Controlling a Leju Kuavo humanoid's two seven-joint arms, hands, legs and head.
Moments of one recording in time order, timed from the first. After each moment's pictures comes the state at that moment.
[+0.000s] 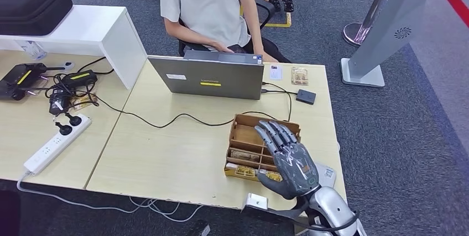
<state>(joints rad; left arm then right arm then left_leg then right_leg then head) -0.13 -0.02 -0.98 -0.14 0.98 0.10 0.04 -0.10 -0.03 0.53 -1.41 1.06 -0.14 -0.26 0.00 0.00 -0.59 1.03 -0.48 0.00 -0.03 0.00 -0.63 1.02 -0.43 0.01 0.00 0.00</state>
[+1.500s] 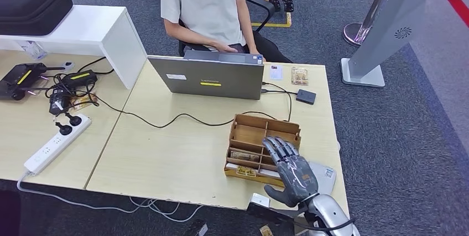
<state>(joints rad) -0.13 -0.01 -0.99 -0.14 1.02 0.10 0.05 -0.06 0.01 0.45 -1.24 1.08 -0.14 -0.29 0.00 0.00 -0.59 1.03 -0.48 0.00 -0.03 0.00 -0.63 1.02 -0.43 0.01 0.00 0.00</state>
